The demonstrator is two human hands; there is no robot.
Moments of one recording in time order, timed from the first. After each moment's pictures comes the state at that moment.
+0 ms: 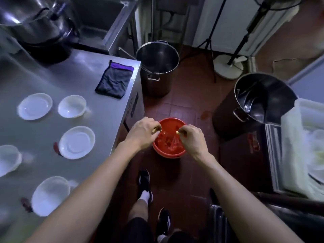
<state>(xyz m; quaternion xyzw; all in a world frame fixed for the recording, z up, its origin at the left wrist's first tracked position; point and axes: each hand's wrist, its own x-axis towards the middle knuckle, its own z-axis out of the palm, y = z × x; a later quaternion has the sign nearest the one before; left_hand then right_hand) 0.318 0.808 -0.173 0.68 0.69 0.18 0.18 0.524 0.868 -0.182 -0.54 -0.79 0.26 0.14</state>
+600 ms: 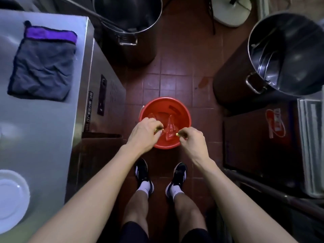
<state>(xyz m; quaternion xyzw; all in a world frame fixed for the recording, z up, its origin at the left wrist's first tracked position) 0.332 0.938 -0.377 0.67 0.67 0.11 0.30 0.535 0.957 -0.379 -0.62 -0.71 0.33 0.06</state>
